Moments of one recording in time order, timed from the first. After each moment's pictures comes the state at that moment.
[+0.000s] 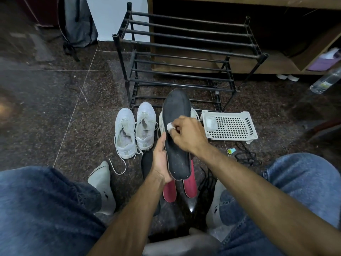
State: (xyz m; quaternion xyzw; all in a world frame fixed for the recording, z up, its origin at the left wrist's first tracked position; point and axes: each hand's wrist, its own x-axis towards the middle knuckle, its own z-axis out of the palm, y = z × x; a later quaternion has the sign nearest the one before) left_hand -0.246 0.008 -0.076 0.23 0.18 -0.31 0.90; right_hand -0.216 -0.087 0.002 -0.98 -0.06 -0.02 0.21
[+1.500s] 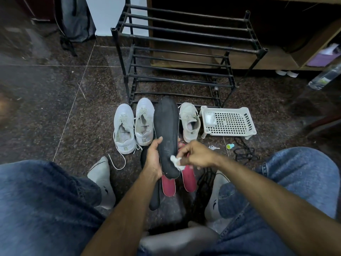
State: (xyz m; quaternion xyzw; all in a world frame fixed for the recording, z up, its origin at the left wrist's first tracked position) left_hand -0.243 0.025 -0.103 0.34 0.26 -0.27 0.86; right_hand -0.253 -0.126 -0.040 -0.87 -0.04 0.32 0.38
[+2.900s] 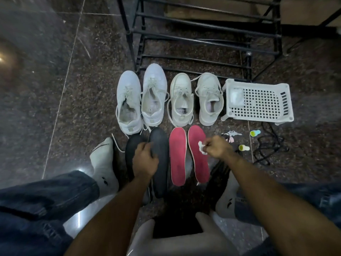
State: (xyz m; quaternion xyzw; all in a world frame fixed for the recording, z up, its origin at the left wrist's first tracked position) left_hand -0.242 0.091 -0.246 0.93 0.13 -0.12 0.32; right_hand -0.196 -0.174 -0.217 -0.90 0.11 0.33 0.26
